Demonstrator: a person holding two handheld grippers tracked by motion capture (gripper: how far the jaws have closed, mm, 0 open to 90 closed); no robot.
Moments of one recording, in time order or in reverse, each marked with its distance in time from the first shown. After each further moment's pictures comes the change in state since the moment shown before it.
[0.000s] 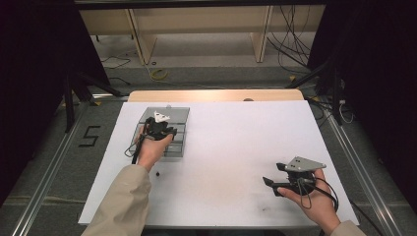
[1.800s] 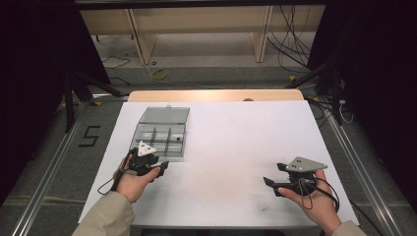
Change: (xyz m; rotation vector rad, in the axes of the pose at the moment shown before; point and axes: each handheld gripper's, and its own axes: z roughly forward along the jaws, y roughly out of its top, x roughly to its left) left arm -0.022 -0.074 -0.088 0.100 -0.052 -0.002; right arm 0.001 0.000 -0.003 -0.007 0.001 0.004
